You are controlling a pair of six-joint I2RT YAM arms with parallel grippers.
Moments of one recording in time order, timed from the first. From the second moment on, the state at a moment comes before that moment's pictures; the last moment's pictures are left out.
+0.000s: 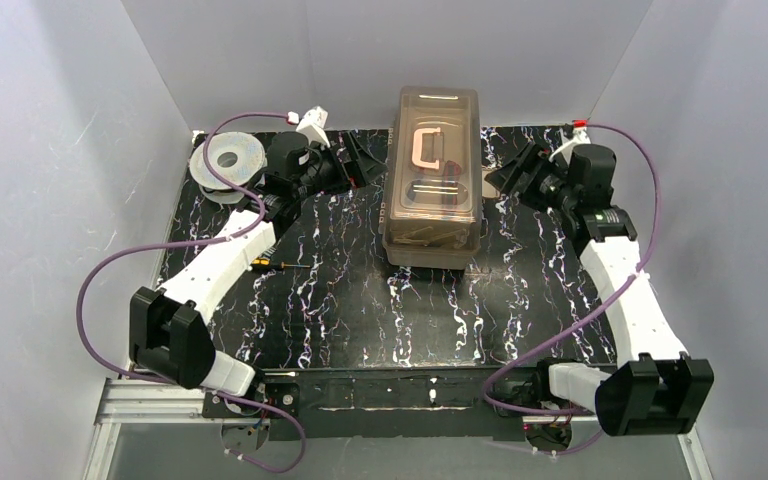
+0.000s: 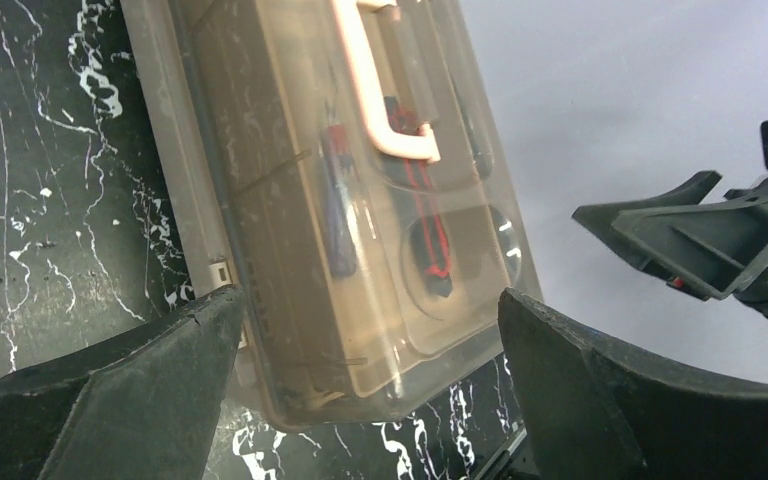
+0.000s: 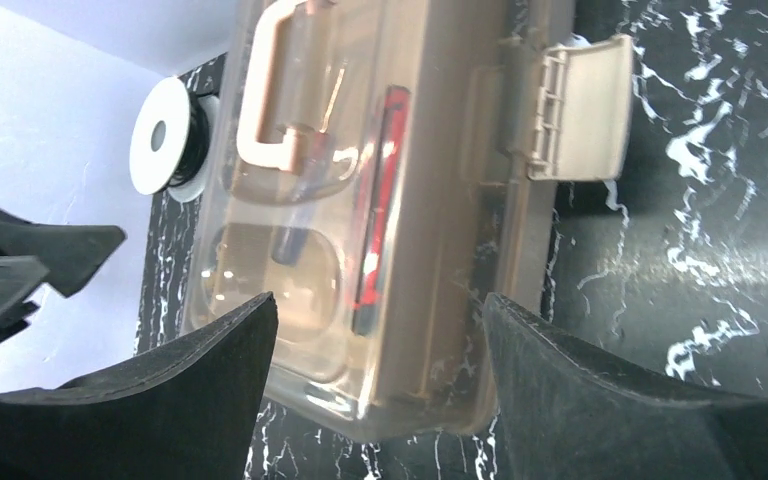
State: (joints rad) left arm -0.43 1.43 1.23 -0.10 0.30 -0.66; right arm 0.07 1.13 1.07 -0.35 -0.35 0.57
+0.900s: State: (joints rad) left arm -0.41 1.71 1.21 0.10 0.49 -0.82; right arm 0.22 1.48 1.28 -0.46 -0.35 0.51
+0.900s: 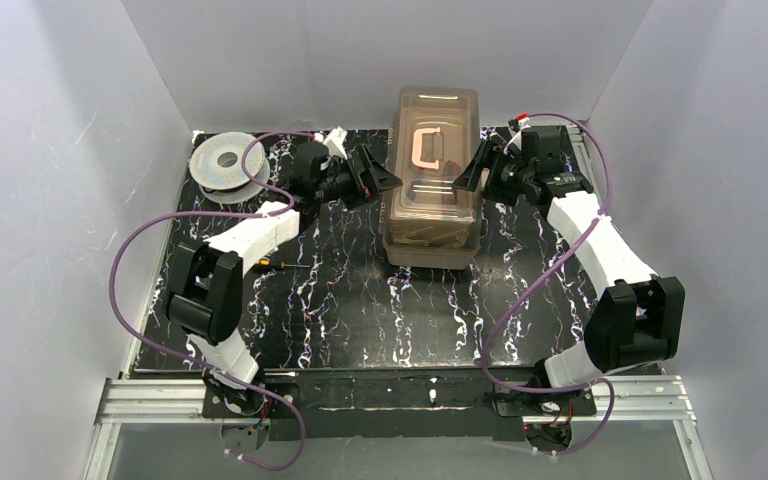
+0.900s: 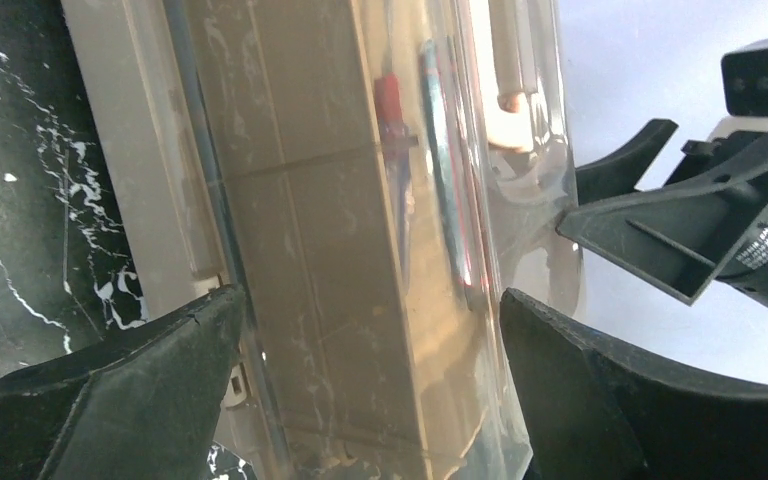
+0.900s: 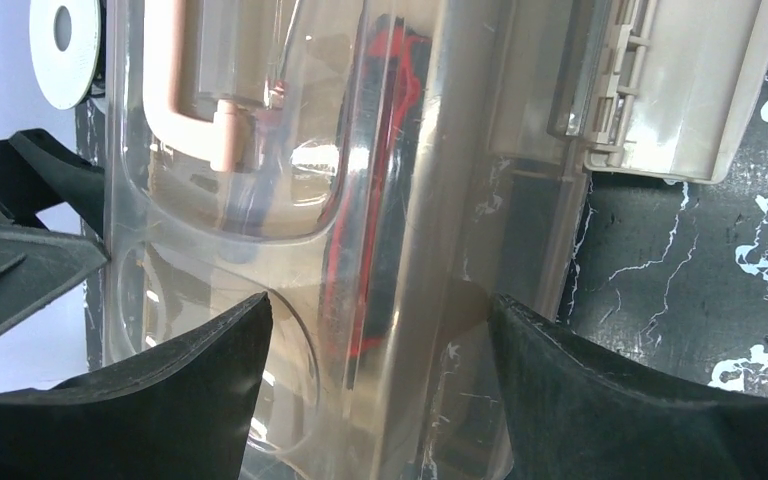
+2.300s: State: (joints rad) left arm -0.26 1.78 1.45 -0.17 0.49 -0.64; right arm -0.05 1.50 0.90 -0.19 -0.34 0.78
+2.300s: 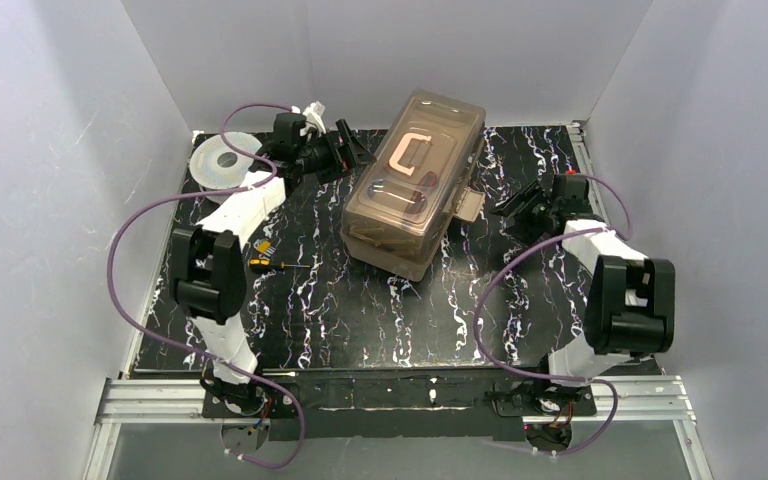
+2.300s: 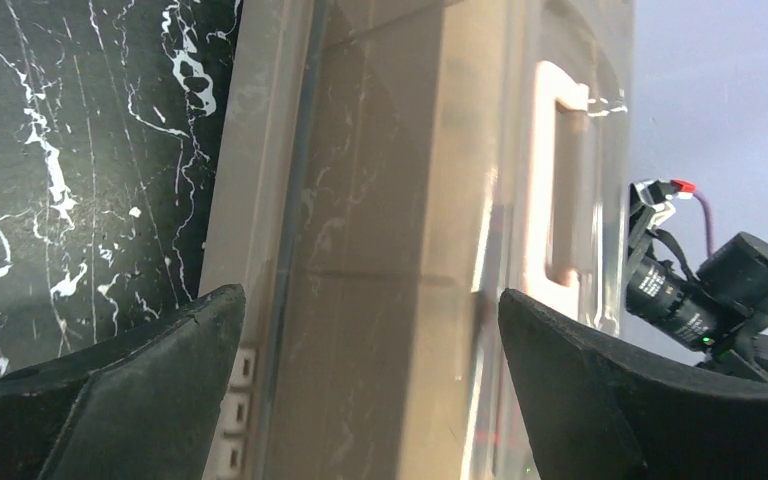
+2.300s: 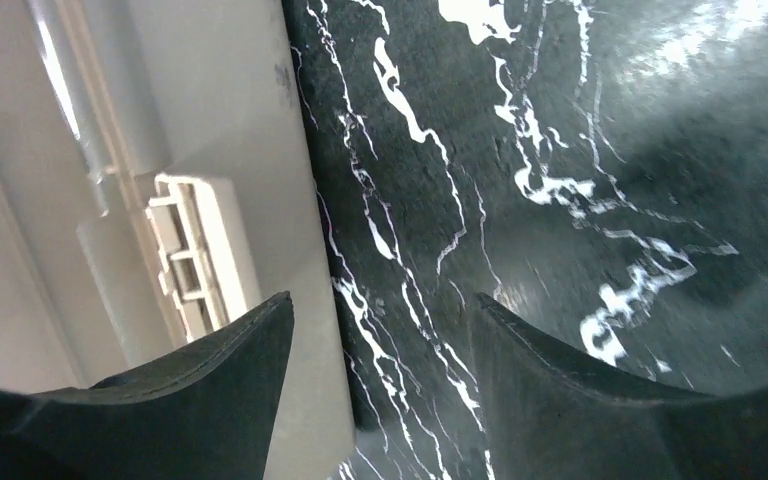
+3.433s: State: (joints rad) left arm -0.34 2.21 1.92 -0.12 0.61 -0.67; right arm 0.05 1.90 0.87 0.63 -0.74 1.19
